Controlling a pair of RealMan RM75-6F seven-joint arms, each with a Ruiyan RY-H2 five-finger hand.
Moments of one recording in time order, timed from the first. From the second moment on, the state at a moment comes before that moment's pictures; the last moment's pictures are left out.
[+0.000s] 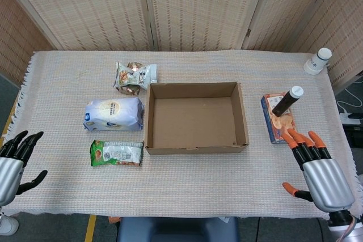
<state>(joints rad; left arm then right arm) -0.10 -0.85 -0.05 -1.95 1.62 1.53 0.17 0.02 -0.72 0.00 -2.36 -1.64 1.44 -0.36</state>
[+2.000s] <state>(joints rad) -0.51 -1.34 -0.12 -1.72 1.21 0.98 0.50 0.02 -0.70 -0.01 -2.36 -1.64 1.44 -0.35</state>
